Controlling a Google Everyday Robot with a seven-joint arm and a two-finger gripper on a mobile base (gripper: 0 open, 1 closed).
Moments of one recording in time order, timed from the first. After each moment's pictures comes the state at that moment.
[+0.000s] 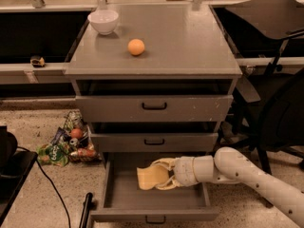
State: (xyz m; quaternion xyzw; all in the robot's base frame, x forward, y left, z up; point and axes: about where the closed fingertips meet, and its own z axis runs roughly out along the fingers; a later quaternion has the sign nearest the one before) arm 0.474 -0.027 0.526 -0.74 0.43 0.18 0.48
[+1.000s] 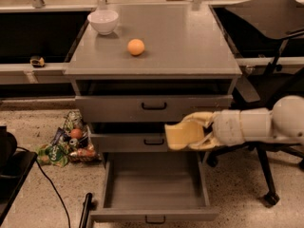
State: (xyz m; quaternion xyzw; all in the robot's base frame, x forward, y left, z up) arm 0.505 -0.119 0.730 -0.77 0.37 0.07 0.51
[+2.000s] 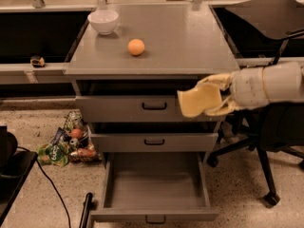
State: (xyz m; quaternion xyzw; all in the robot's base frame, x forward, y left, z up) arm 0.536 -0.151 0.845 -0.80 0.36 0.00 0.48
